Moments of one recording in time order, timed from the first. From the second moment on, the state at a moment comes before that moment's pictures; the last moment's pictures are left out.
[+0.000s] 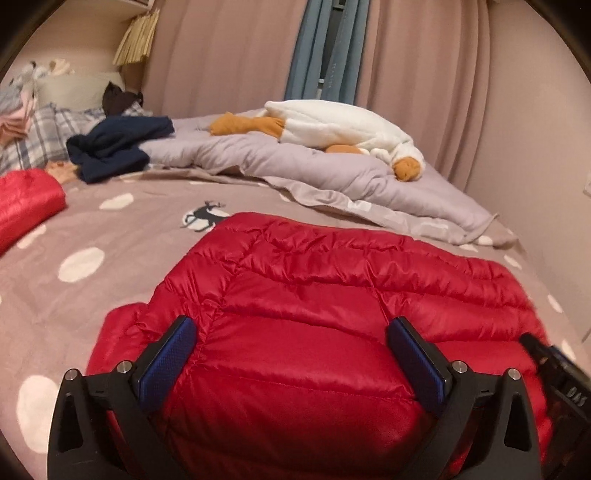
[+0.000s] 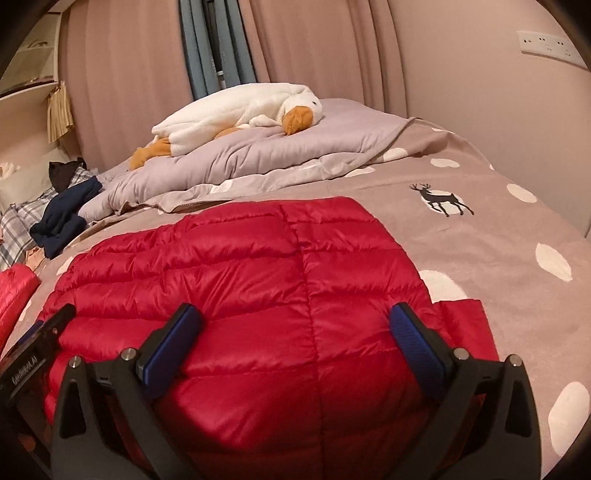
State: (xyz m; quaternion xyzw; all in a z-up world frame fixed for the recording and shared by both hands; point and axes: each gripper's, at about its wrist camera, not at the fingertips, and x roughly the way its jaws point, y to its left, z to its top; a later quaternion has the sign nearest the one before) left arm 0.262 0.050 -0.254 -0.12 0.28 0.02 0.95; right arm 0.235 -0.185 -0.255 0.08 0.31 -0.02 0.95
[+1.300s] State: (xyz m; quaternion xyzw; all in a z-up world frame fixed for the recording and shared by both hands) left arm 0.232 0.056 -0.209 -0.06 0.21 0.13 0.97; right arm 0.218 -0.178 -0.227 0.10 0.28 0.01 0.95
